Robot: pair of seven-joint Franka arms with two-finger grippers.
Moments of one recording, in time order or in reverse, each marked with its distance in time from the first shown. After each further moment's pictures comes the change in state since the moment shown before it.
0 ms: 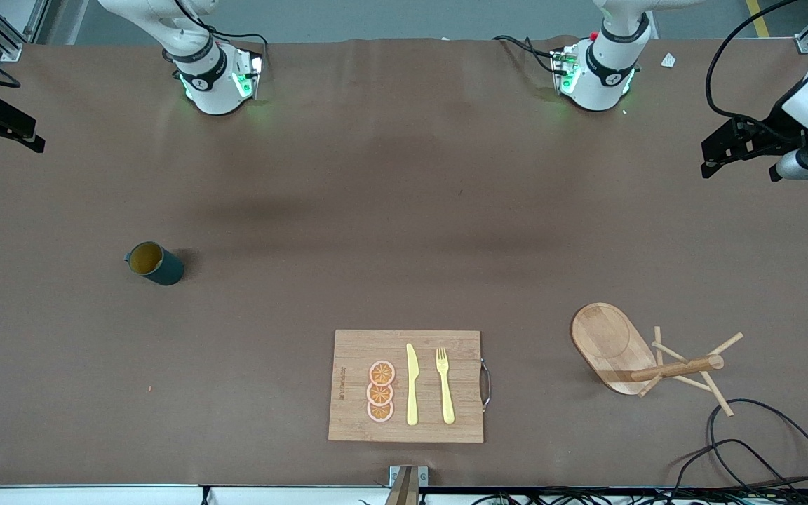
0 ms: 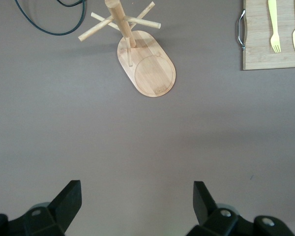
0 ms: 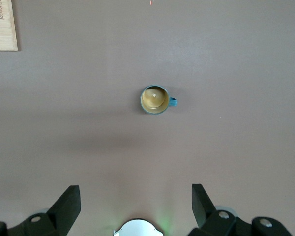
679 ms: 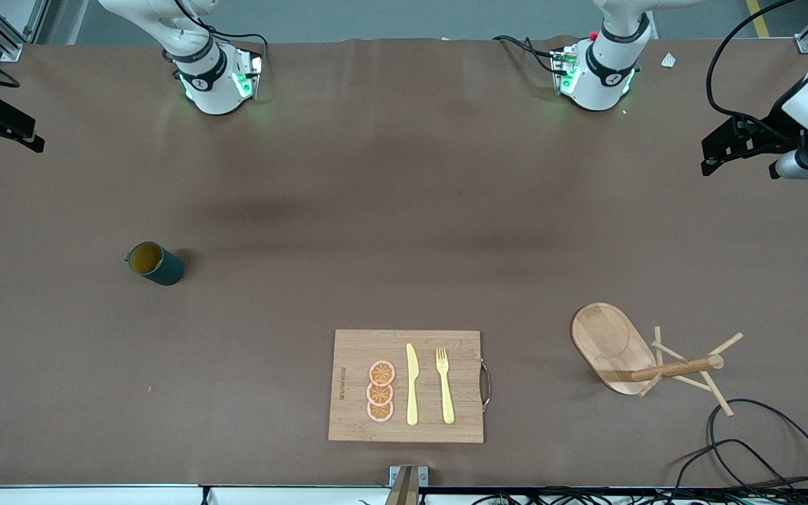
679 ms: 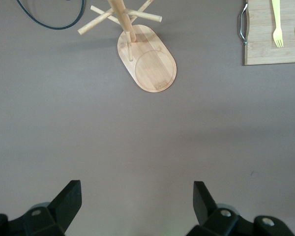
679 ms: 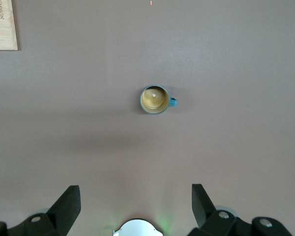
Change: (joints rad) left arm 0.002 0.000 -0.004 0.000 0.000 -0.025 0.000; right arm 0.000 0.000 -0.001 0.000 0.000 0.000 -0.004
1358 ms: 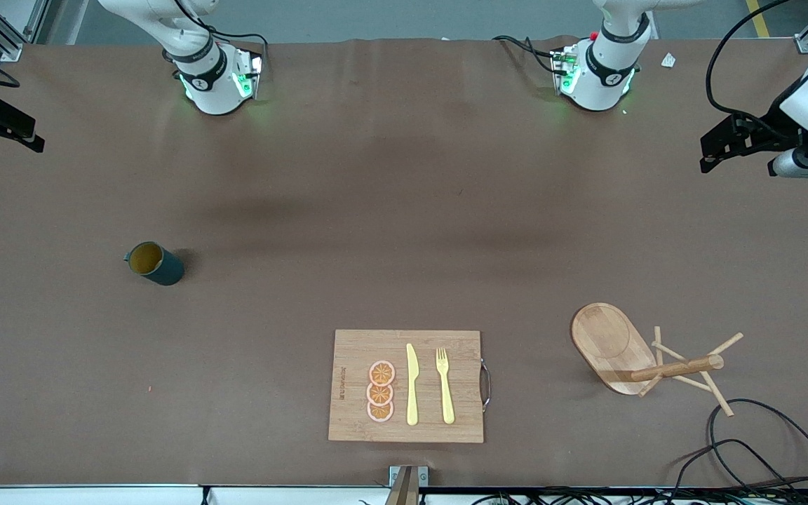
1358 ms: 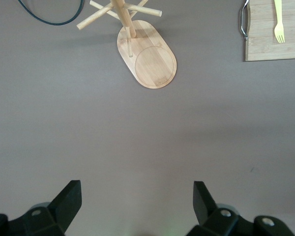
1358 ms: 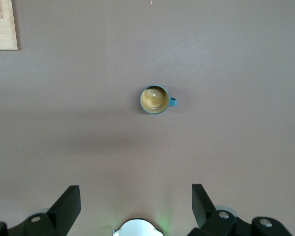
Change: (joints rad) left arm 0.000 -0.001 0.000 0.000 0.000 -0.012 0.000; right arm 0.000 0.000 0.000 0.000 0.000 -0.001 -0.001
